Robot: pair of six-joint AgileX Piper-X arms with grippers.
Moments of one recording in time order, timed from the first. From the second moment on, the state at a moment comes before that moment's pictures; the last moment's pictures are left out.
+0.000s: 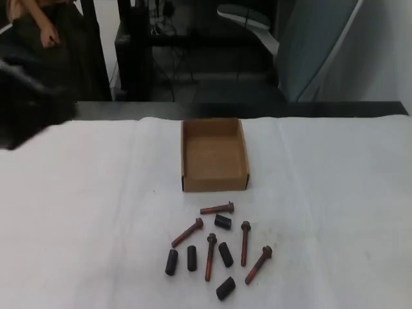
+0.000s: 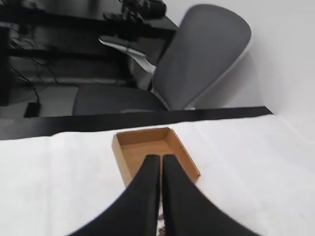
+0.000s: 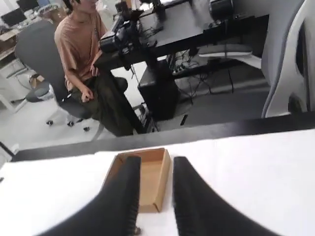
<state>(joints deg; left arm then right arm) -16.0 40.8 -43.4 24.9 14.7 -11.1 -8.3 34.9 -48.9 35.1 -25.7 14.3</state>
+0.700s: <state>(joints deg) -32.8 63.1 -46.1 30.3 -6.8 -8.7 23.1 68.3 -52.1 41.9 -5.3 25.3</state>
